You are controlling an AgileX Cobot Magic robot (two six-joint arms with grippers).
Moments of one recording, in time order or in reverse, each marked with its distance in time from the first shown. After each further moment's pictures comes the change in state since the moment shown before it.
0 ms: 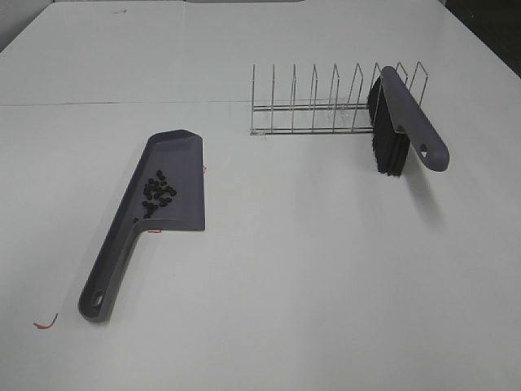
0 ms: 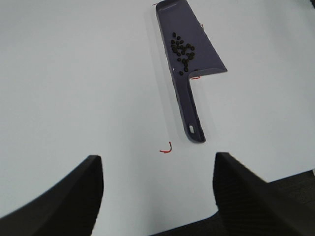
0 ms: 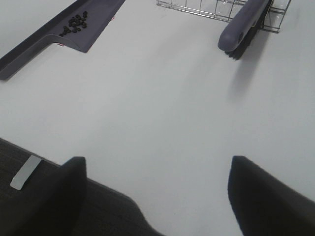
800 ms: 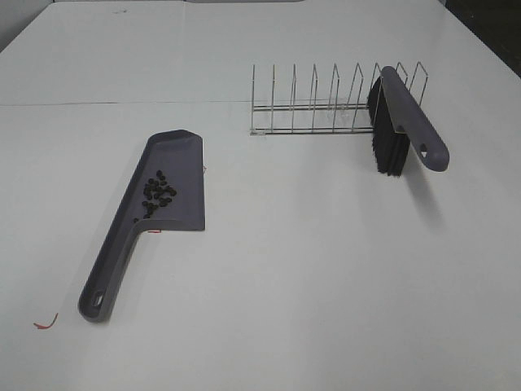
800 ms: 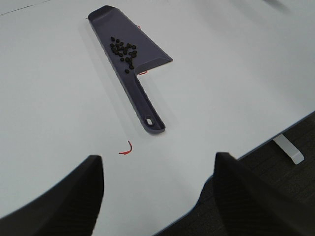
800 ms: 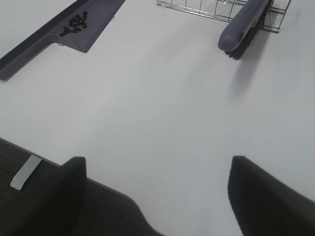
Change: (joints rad) left arm 0.000 -0.421 0.393 -0.209 -0.155 0.272; right arm 0.000 0.000 0.000 0.000 0.000 0.000
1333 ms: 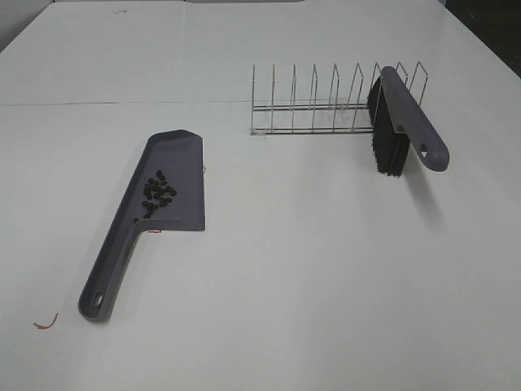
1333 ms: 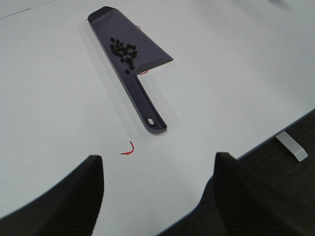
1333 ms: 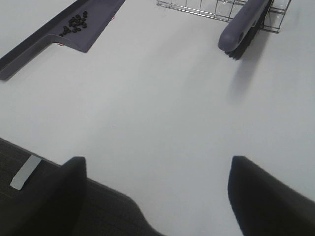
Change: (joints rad) left arm 0.000 0.000 0.000 0.000 0.000 0.023; right arm 0.000 0.000 0.000 0.000 0.000 0.000
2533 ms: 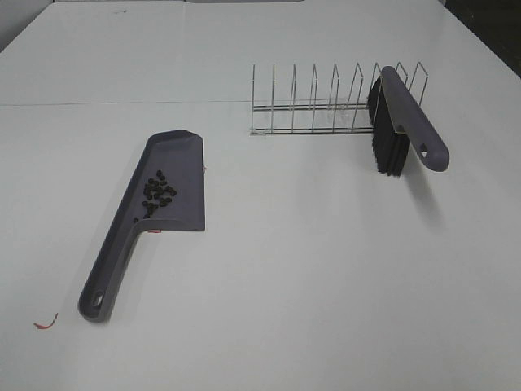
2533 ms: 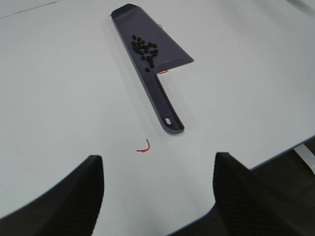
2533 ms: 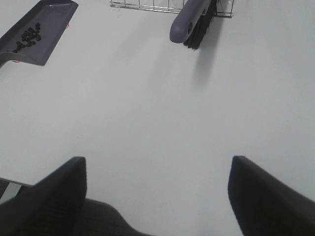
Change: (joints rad) left arm 0.106 0.000 0.000 0.001 0.000 0.000; right arm 0.000 0.000 0.000 -0.143 -0.016 0.203
